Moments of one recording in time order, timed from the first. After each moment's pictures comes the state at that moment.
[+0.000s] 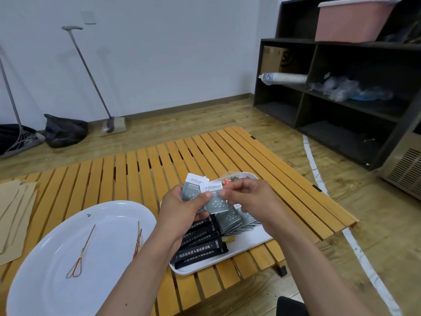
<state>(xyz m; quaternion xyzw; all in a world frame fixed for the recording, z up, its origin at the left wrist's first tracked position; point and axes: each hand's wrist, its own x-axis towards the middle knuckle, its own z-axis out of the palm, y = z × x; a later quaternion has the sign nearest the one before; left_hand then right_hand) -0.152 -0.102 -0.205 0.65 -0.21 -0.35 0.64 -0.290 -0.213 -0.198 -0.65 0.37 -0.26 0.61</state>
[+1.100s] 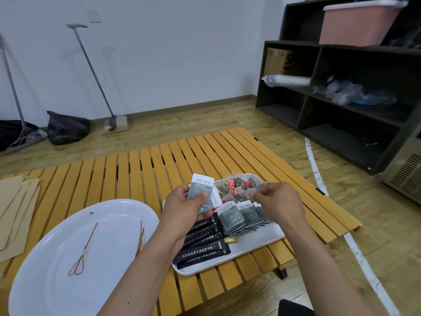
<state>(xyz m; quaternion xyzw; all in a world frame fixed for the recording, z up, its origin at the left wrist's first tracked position) -0.145 -0.103 -0.210 0.63 -0.19 -0.37 0.66 -0.305 -0.247 -0.224 -0.73 0.55 -0.24 0.33</state>
